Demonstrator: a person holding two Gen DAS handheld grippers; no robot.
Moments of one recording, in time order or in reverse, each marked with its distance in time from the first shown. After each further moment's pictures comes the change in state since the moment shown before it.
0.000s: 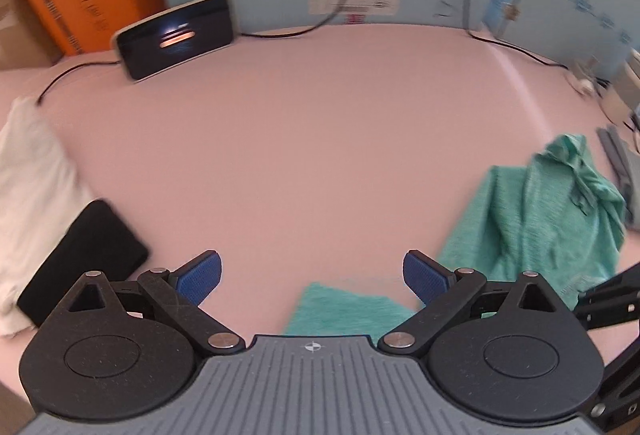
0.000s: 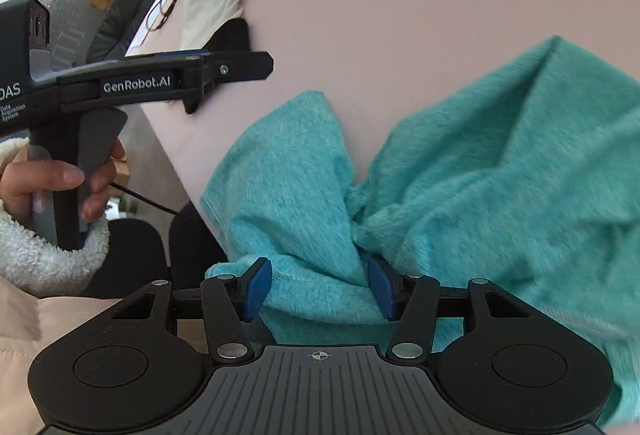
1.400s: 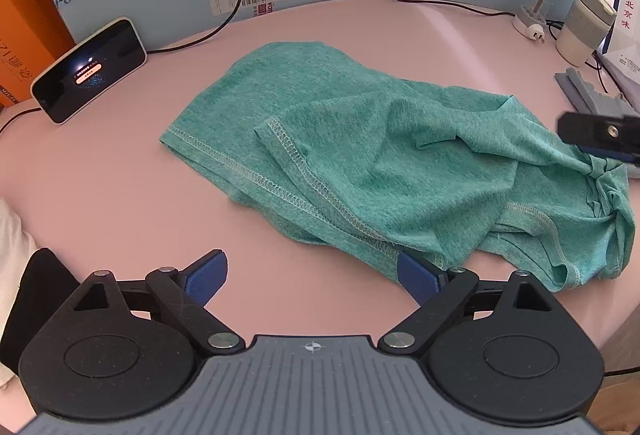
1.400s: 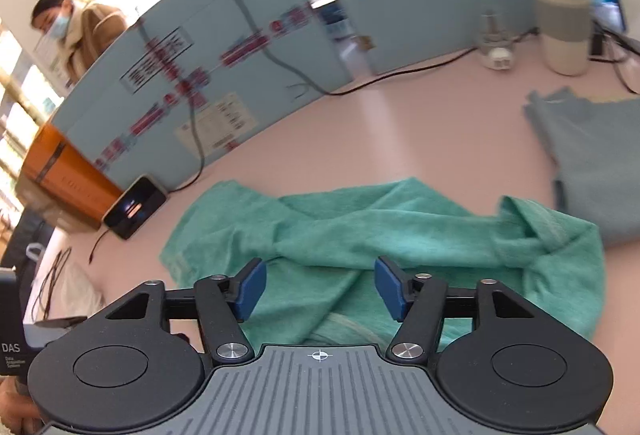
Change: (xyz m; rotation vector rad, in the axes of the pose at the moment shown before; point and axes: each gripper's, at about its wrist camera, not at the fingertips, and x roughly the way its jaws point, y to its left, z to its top) left arm 0.007 -0.032 0.022 0.110 0.054 -0.016; right arm -0.129 -0.041 -0.043 0.396 -0.753 -0.369
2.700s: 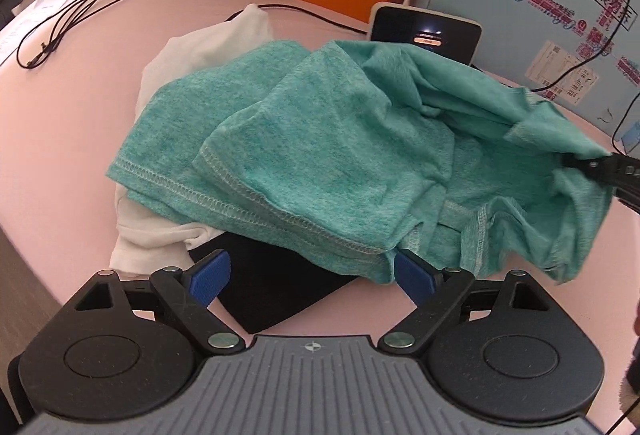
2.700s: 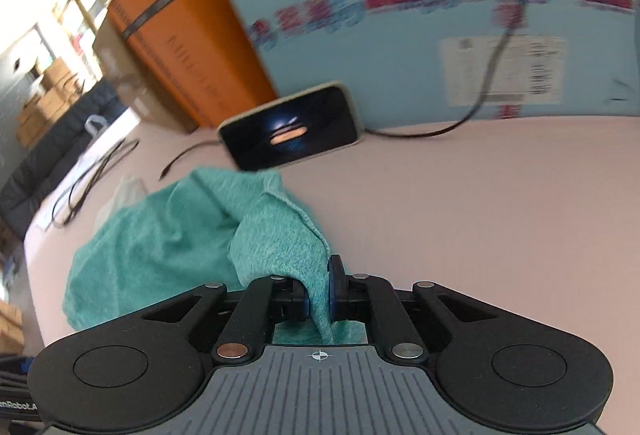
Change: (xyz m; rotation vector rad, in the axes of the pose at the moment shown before) left arm -0.046 0.213 -0.070 -0.546 -0.062 0.209; right arm 0.168 0.199 -0.011 -0.303 0.043 0.153
